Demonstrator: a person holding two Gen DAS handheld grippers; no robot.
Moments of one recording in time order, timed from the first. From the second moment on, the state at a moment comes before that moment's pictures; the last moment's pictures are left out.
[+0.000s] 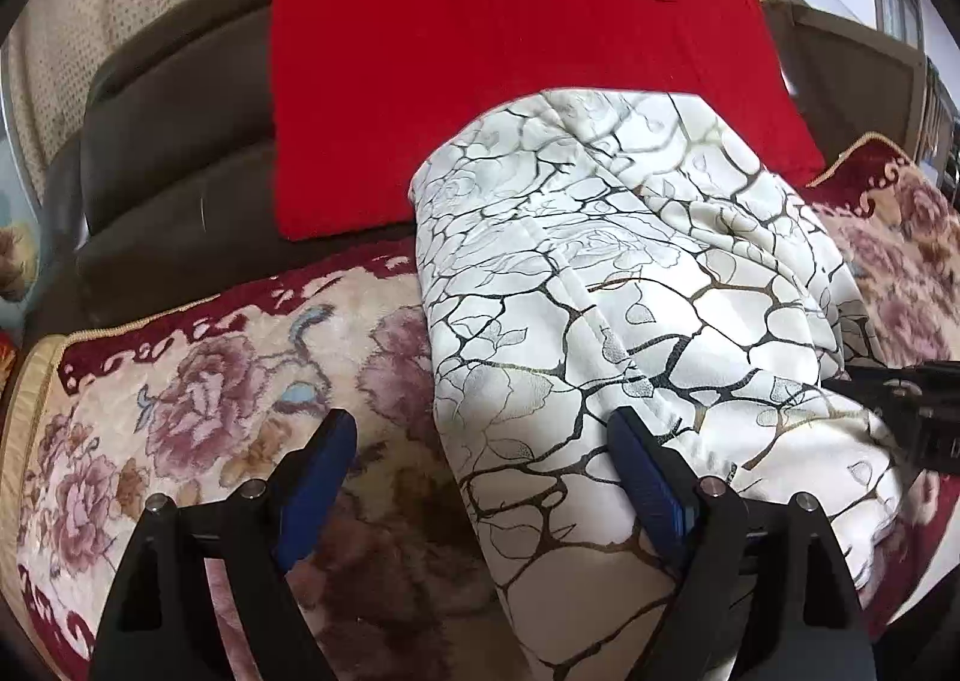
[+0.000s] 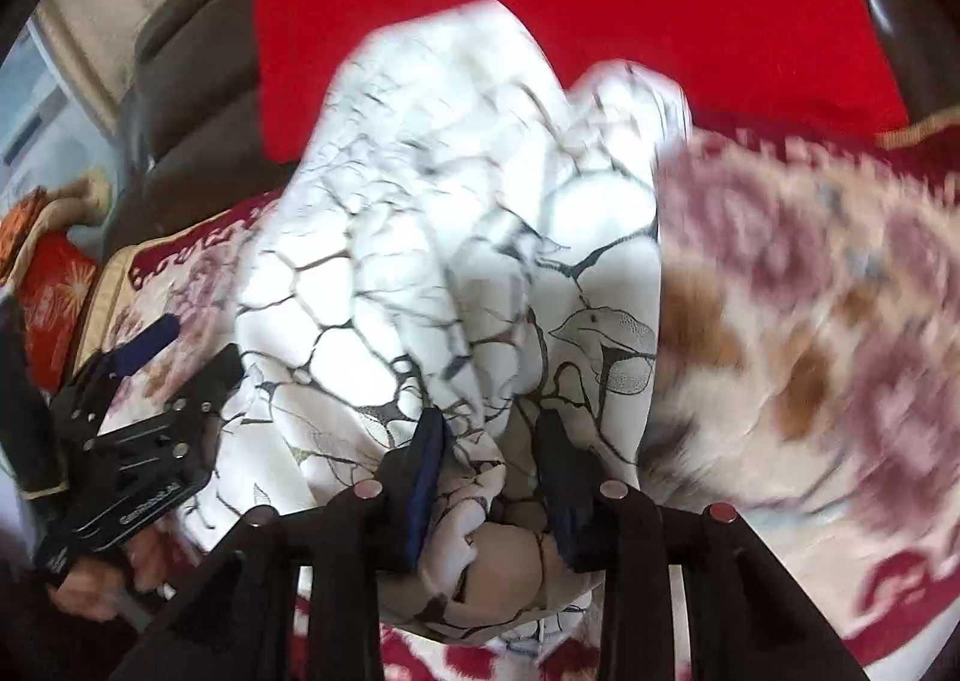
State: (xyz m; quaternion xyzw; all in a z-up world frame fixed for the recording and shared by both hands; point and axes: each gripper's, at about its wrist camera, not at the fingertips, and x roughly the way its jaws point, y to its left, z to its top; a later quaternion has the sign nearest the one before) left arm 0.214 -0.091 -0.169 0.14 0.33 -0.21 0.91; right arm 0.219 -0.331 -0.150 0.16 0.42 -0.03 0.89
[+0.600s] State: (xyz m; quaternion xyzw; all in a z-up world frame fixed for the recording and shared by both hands) left arm 0.195 -0.080 -0.165 0.13 0.30 -0.20 0.92; right arm 0.205 -0.307 -0.139 0.07 0.40 -0.09 0.91
